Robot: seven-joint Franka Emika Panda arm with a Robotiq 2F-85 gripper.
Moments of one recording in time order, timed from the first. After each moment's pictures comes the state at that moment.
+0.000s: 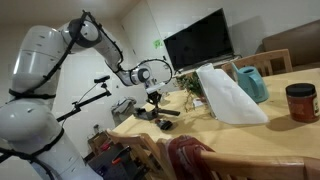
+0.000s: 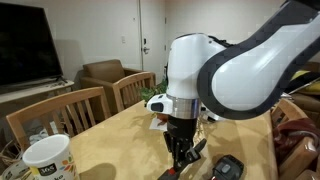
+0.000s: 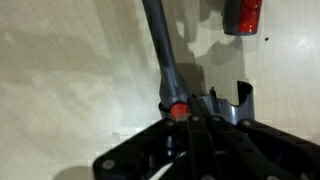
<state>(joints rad) 0.19 0.64 0.30 -1.91 -0.10 2.52 -0.96</state>
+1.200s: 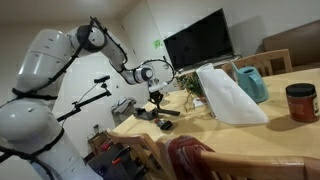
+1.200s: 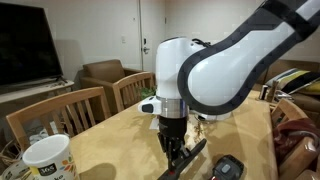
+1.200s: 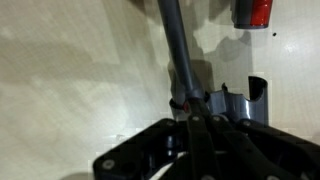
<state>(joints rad) 0.20 0.72 0.30 -1.77 -0.11 2.40 -0.96</state>
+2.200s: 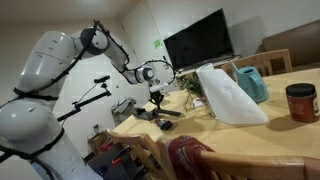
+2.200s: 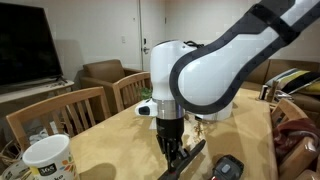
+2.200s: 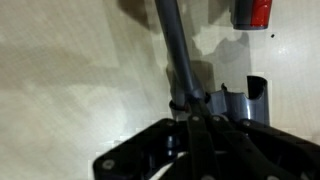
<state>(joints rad) 0.21 0.76 0.29 -1.70 -0.11 2.33 -0.96</state>
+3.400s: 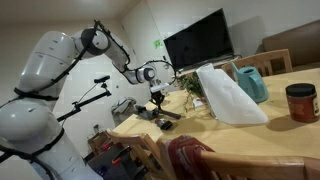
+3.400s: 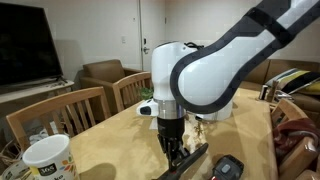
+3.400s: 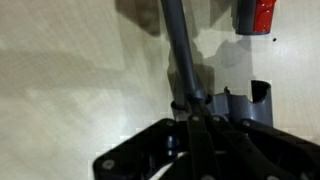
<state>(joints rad) 0.20 0.77 0.29 -1.70 -0.11 2.32 -0.95</state>
